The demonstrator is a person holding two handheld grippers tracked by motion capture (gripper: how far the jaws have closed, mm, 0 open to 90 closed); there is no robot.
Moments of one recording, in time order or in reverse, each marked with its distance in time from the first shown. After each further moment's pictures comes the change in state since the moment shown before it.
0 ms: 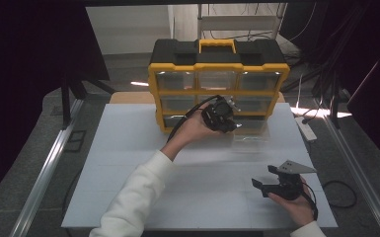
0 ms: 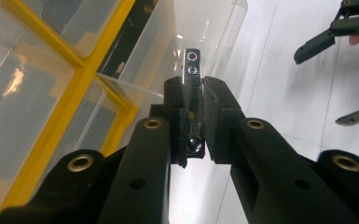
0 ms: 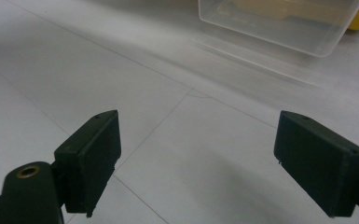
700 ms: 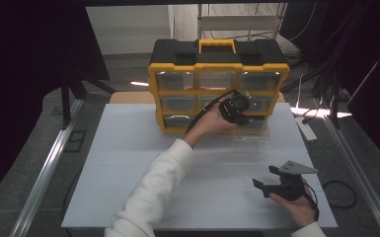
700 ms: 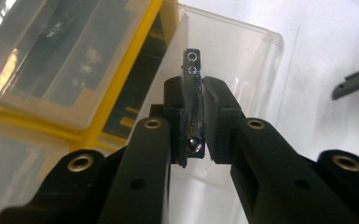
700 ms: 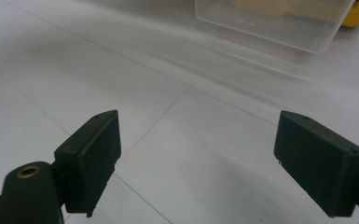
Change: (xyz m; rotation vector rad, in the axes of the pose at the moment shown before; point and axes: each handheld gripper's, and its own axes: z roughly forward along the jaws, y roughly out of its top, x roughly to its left) left arm 0.021 0.039 0.052 0.015 -0.015 -0.001; right arm -0.002 -0.002 -0.003 -0.004 0.000 0.015
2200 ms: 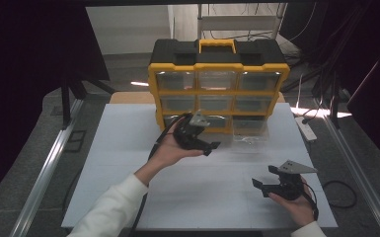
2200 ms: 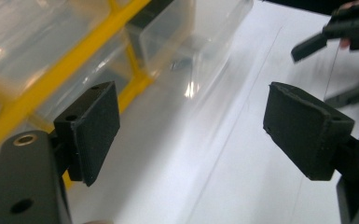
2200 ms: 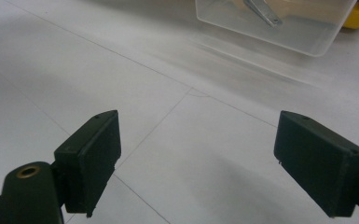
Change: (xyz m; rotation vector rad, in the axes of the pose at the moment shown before) left arm -0.055 -0.146 -0.089 -0.235 0.137 -0.147; right arm 0.002 0.002 0.002 0.007 -0.002 -0.009
